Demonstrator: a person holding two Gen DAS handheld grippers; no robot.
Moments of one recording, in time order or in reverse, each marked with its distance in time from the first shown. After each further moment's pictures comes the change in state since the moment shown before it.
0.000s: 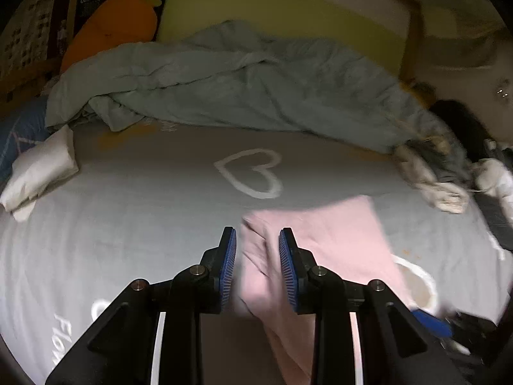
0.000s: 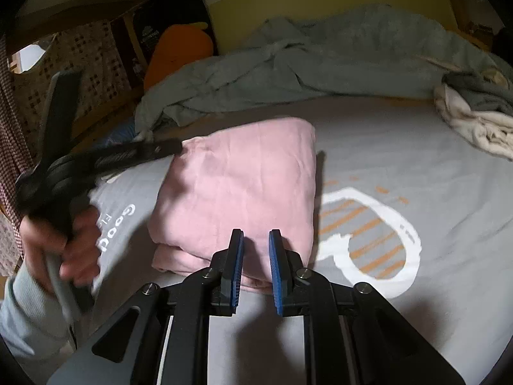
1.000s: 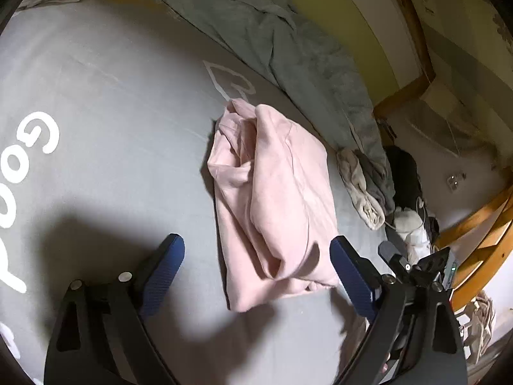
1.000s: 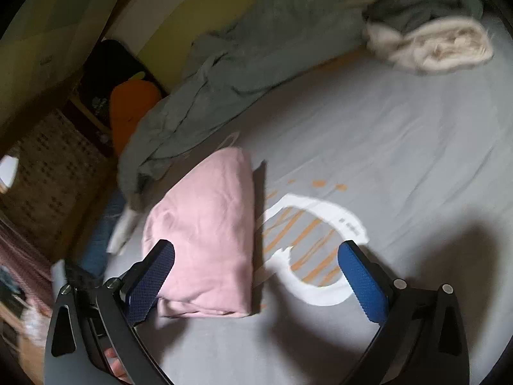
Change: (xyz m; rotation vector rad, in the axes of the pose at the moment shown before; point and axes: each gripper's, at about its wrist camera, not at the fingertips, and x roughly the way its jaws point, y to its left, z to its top) left arm -0.007 0.035 -0.080 -0.470 0.182 -0.448; right arm -0.013 -0.085 0.016 0.442 -0.007 0.090
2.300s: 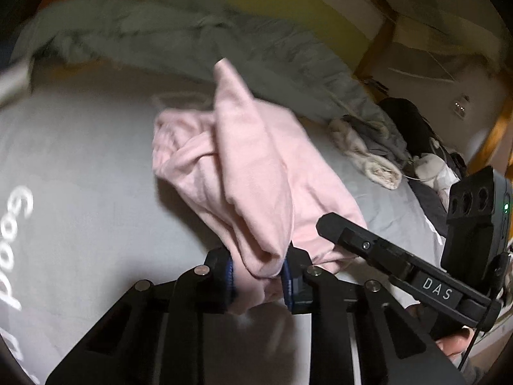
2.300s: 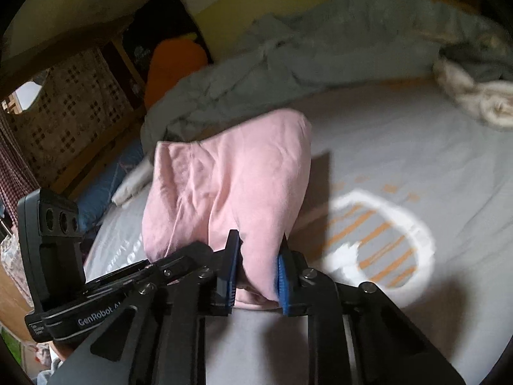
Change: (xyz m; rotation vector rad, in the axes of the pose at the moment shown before) left arm 0.012 -0.072 -0.029 0.391 -0.056 0.129; right arm 0.008 0.062 -0.020 -0.312 -0.005 0.002
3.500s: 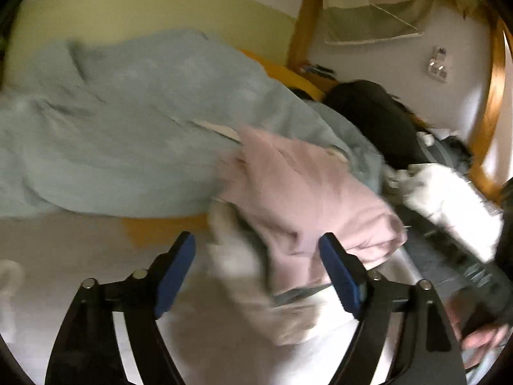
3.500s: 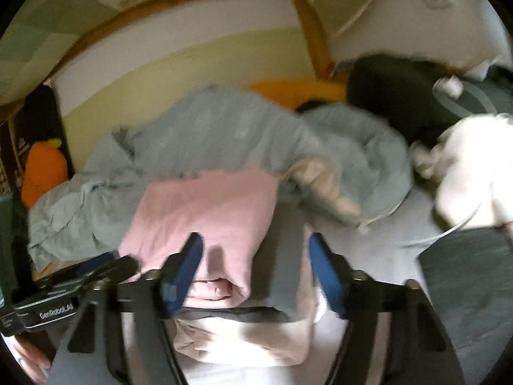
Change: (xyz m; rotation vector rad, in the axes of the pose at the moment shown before) left arm 0.230 -0.232 0.156 0.306 -0.113 -0.027; right arm -0.135 -0.273 0.182 0.048 -0.388 -0.551
